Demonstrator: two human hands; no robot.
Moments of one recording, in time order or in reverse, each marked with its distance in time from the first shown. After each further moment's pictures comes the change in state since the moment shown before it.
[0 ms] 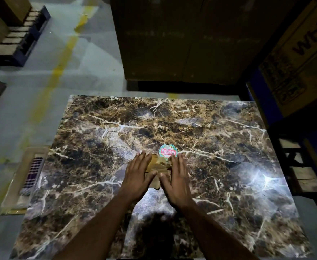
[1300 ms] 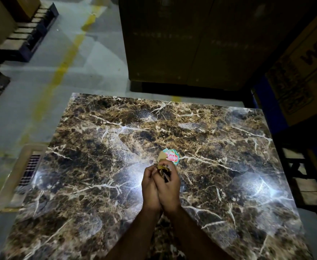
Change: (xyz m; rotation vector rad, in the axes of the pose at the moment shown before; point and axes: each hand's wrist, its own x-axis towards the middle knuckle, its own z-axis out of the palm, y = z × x) left_hand 0.007 0.074 0.045 -1.215 0.345 -0.439; right_hand 0.013 -0.067 0.004 0.730 0.178 0.168
